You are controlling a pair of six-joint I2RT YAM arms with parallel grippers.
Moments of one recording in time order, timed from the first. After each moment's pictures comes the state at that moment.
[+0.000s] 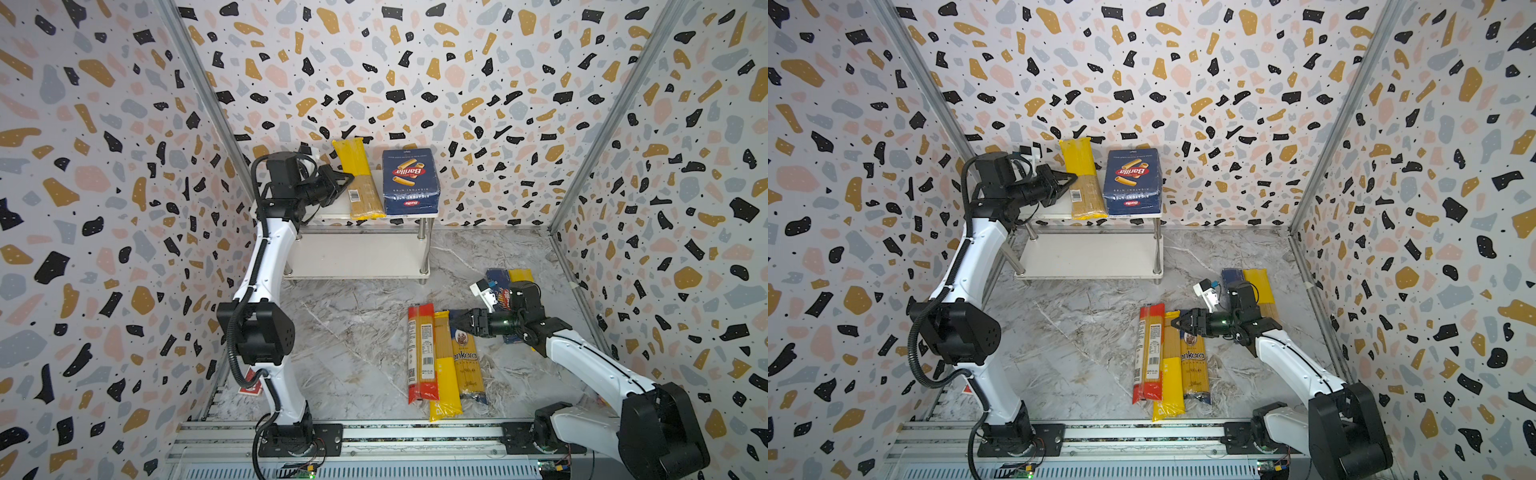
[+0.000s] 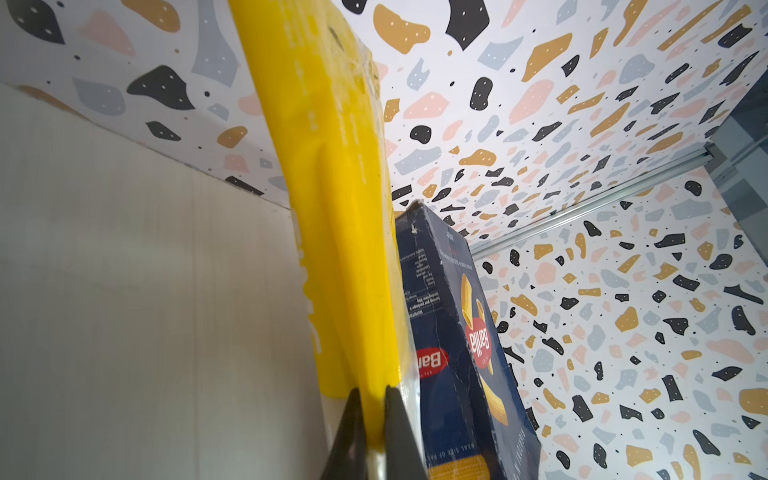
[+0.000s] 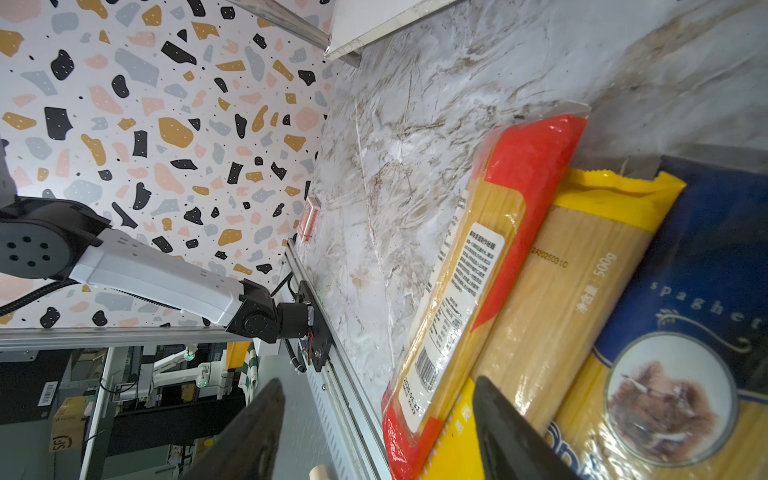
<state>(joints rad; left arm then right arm) -0.02 1.89 2.05 -0.38 0.77 -0.83 0.31 1.18 0.62 -0.16 -0.95 0.49</state>
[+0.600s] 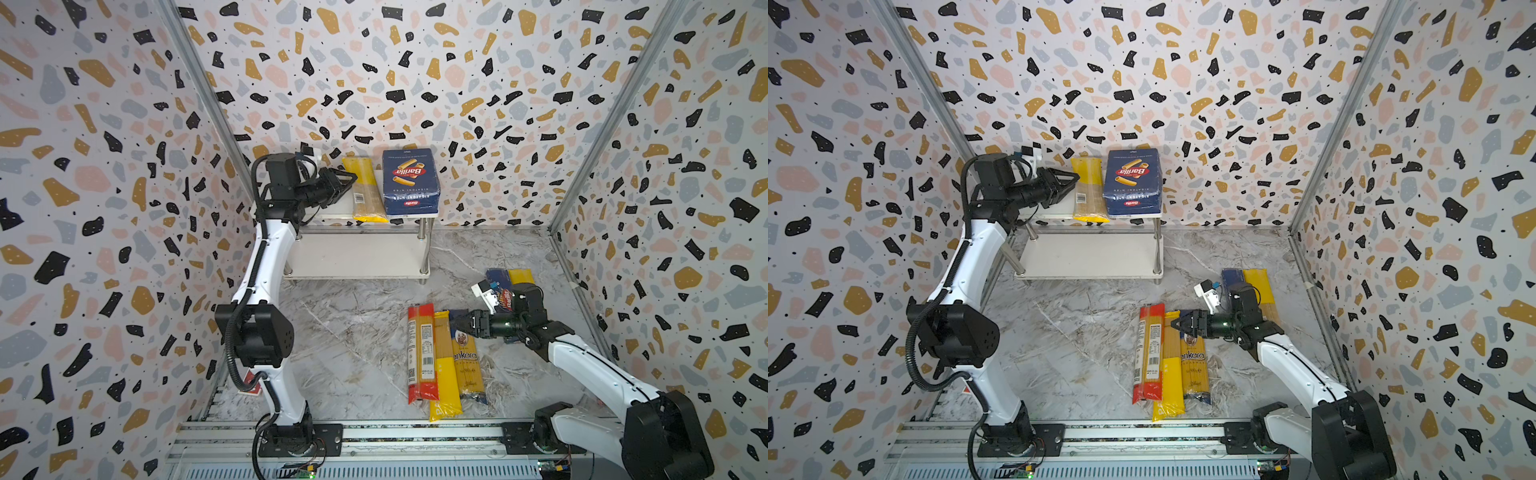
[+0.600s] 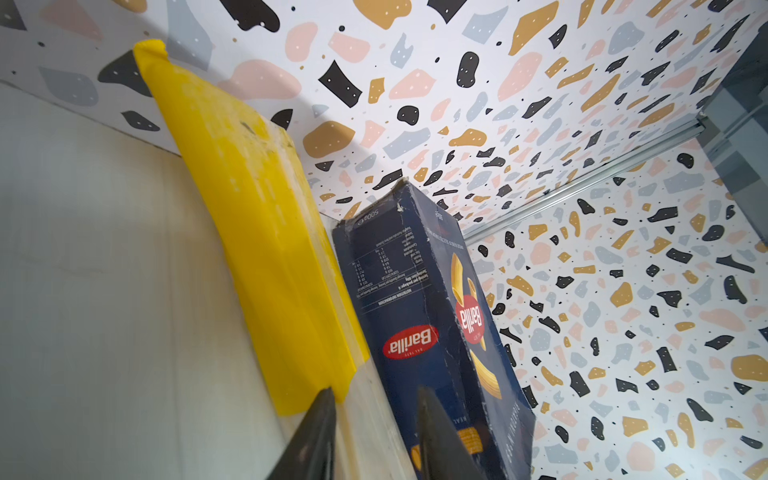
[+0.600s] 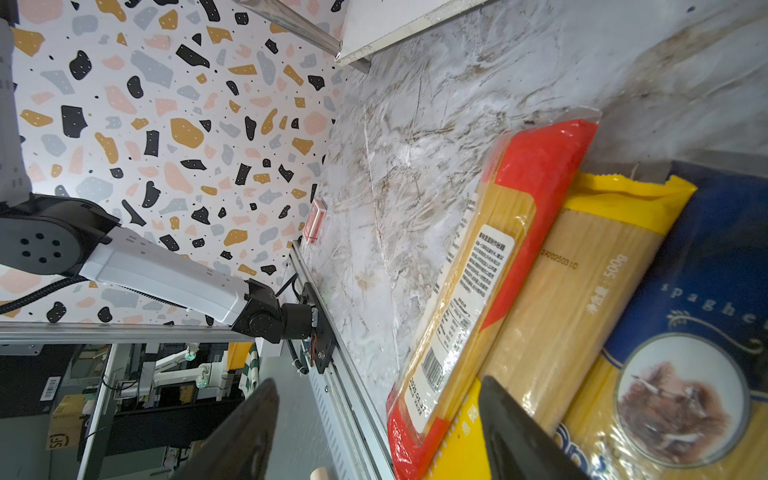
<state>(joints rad) -0.02 1.88 2.03 -0.37 0.80 -0.79 0.31 1.13 0.60 -0.13 -0.95 0.51</state>
